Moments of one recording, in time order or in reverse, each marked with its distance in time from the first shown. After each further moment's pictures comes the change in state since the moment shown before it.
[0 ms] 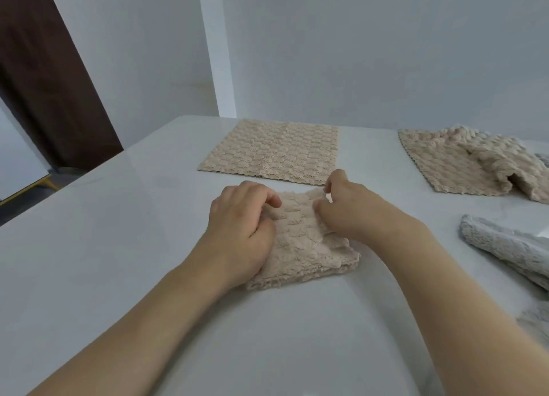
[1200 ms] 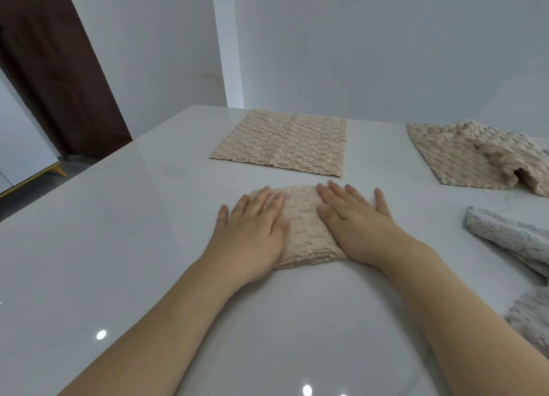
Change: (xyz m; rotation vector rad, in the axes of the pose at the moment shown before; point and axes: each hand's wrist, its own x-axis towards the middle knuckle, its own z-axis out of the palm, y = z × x) left_hand -0.014 -0.007 0.013 0.313 -0.363 -0.261; right_hand -0.024 0.019 0.031 -0.205 -0.123 -0.138
